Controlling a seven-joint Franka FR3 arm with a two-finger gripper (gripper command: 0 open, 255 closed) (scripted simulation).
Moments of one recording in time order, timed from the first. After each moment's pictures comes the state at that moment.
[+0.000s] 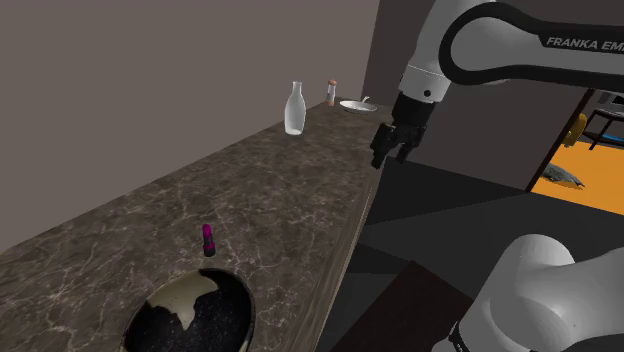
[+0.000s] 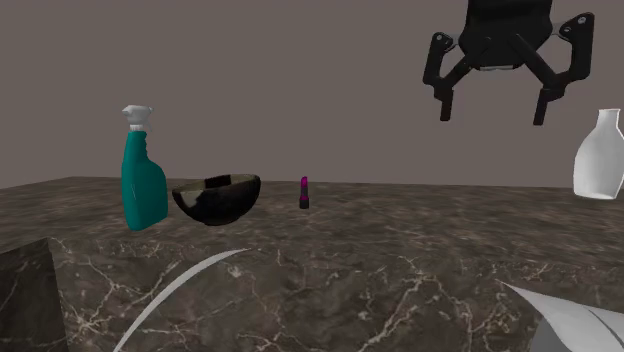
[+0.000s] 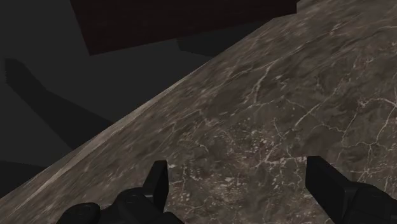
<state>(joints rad) 0.02 -0.82 -0.02 -2.40 0.03 1.70 0.14</state>
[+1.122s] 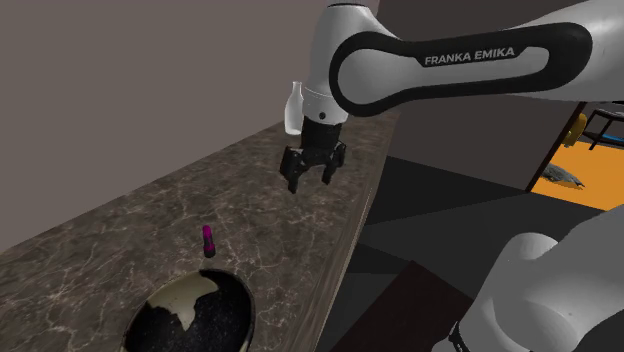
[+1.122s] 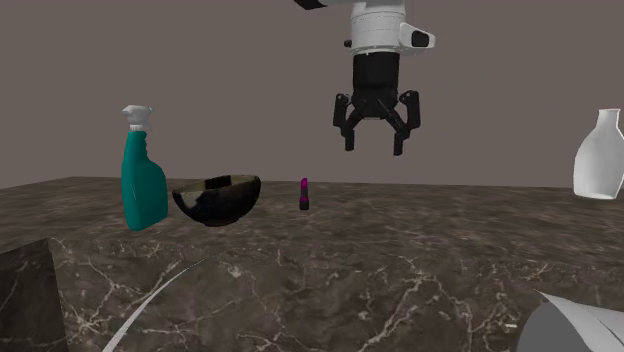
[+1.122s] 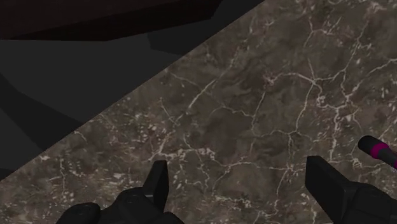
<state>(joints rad) 0.09 -0.41 0.26 -2.21 0.11 1.89 0.45</state>
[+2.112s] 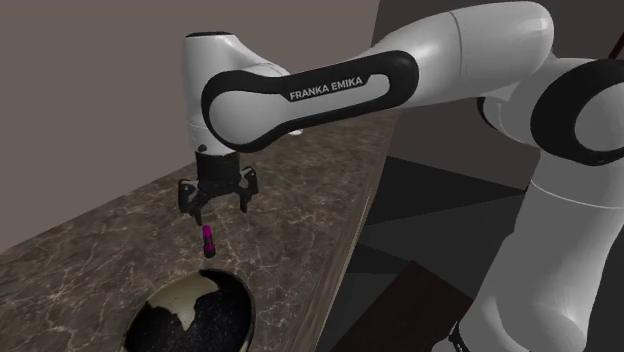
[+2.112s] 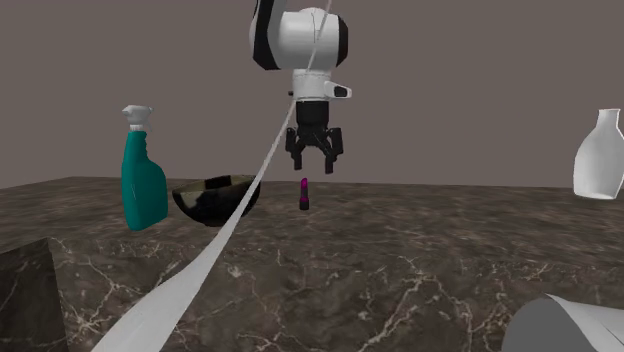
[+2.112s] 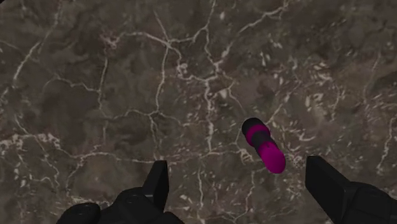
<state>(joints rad) 0.18 0.16 0.45 -1.75 -0.09 1.92 0.80</state>
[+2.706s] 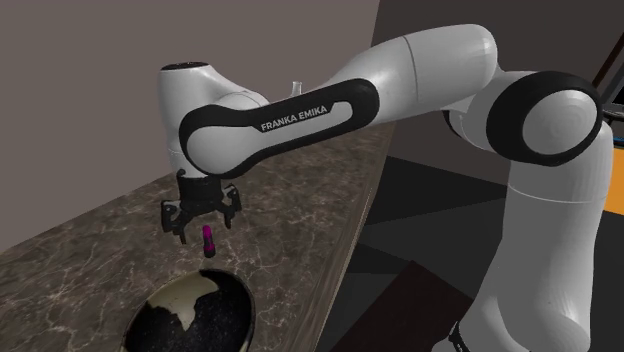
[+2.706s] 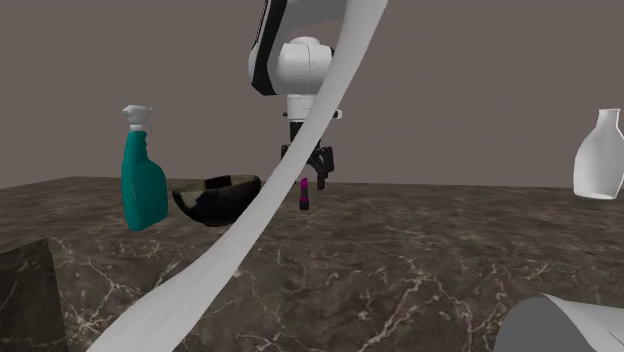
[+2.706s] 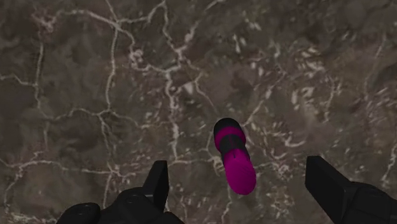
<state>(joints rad) 0.22 0.30 0.45 -1.68 -0.15 1.96 0.87</state>
